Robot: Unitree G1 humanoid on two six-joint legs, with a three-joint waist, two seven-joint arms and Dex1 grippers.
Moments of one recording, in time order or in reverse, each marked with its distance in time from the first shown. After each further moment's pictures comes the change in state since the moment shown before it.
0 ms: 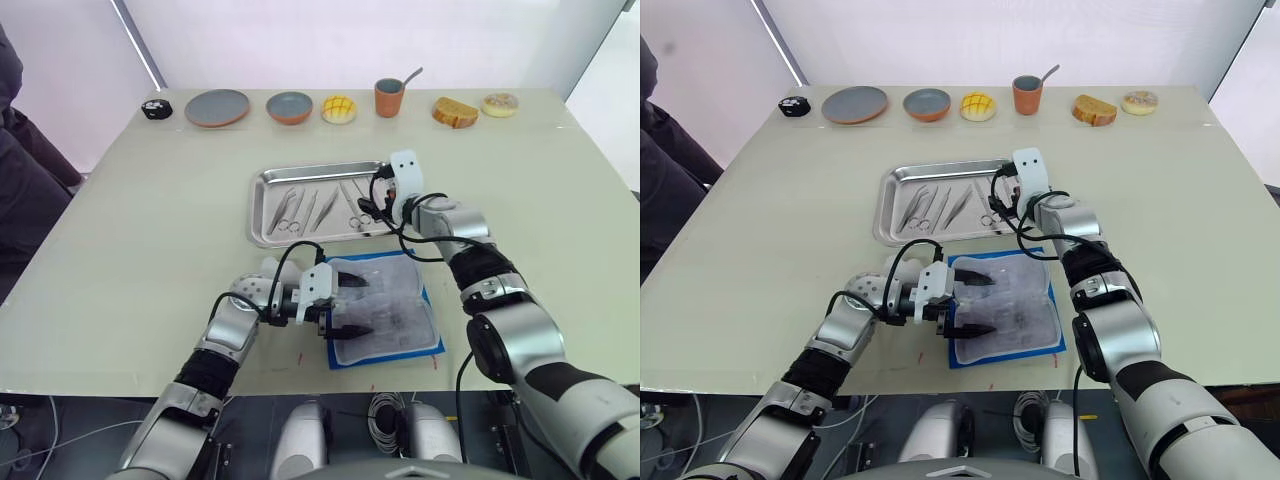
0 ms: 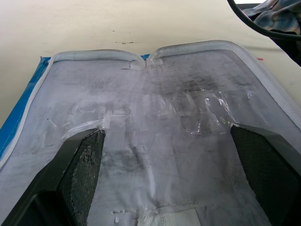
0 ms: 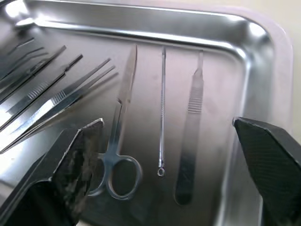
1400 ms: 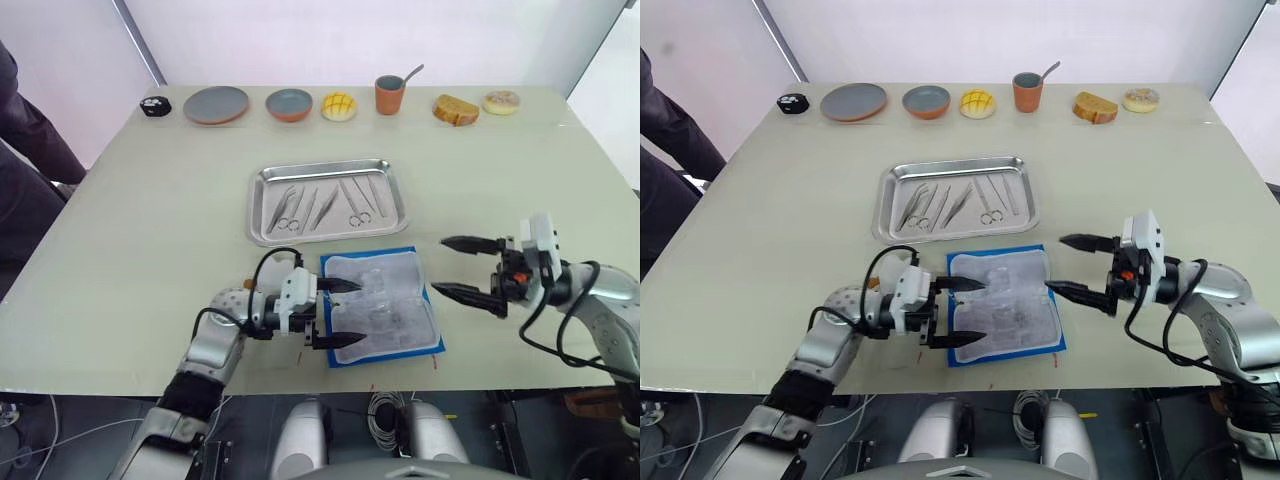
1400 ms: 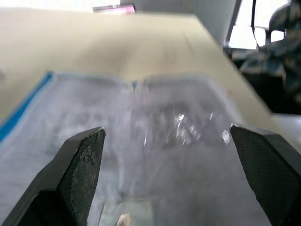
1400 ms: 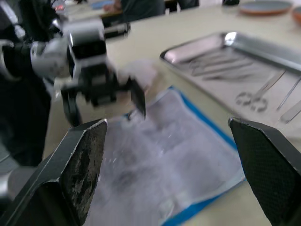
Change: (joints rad) left arm 0.147 0.046 0.136 -0.242 -0.247 0.131 -0.014; right arm 0.845 -0.638 -0.128 -0.974 0.472 -0.153 0.847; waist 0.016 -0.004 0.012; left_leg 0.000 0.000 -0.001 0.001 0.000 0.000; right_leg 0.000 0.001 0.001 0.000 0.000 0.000
